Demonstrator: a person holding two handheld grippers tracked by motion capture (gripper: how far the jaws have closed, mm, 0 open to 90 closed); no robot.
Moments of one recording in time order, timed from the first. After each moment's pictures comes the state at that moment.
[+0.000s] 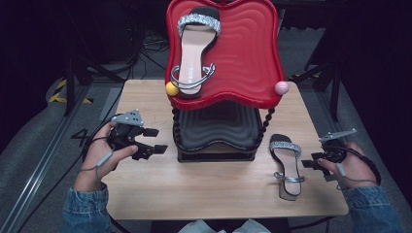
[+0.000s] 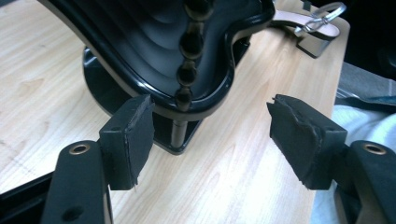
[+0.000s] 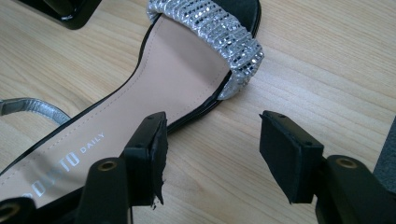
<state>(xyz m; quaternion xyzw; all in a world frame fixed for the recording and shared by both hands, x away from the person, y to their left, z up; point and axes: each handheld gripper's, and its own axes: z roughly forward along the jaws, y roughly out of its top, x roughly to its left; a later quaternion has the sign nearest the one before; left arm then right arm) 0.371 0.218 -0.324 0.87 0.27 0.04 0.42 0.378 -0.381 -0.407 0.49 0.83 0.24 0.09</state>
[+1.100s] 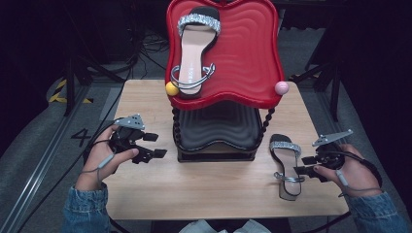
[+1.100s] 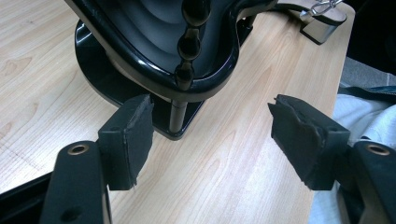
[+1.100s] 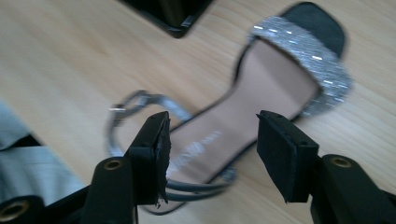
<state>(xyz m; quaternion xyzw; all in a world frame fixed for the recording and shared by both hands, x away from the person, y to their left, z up) 0.371 0.220 -0.338 0.87 0.28 0.03 0.41 0.344 -0.336 -0.366 0.42 0.87 0.27 0.05</state>
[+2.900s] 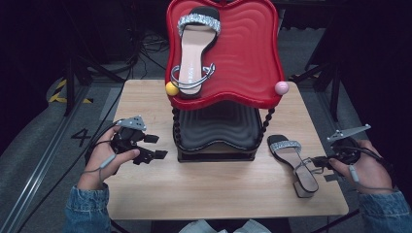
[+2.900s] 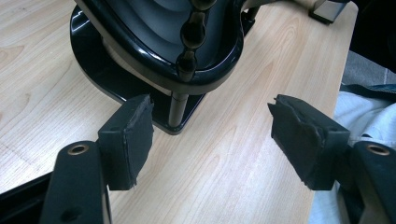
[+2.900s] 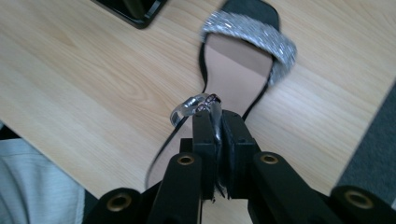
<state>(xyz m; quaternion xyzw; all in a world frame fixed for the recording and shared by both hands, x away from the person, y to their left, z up) 0.375 0.220 -0.346 0.87 0.28 0.02 0.40 0.346 -0.368 -0.346 0.45 0.86 0.23 0.08</state>
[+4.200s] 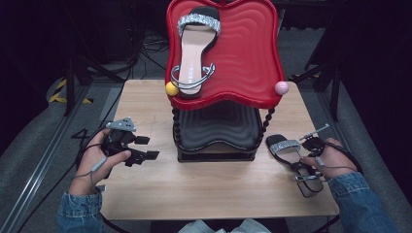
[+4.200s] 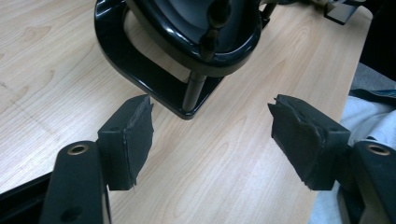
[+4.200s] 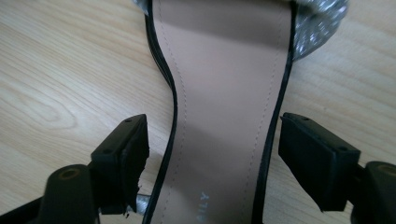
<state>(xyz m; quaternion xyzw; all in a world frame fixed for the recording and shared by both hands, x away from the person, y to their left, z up) 0.368 0.242 -0.348 0.86 0.32 0.03 0.40 0.405 -0.343 -0.429 0.53 0.84 0.14 0.02</state>
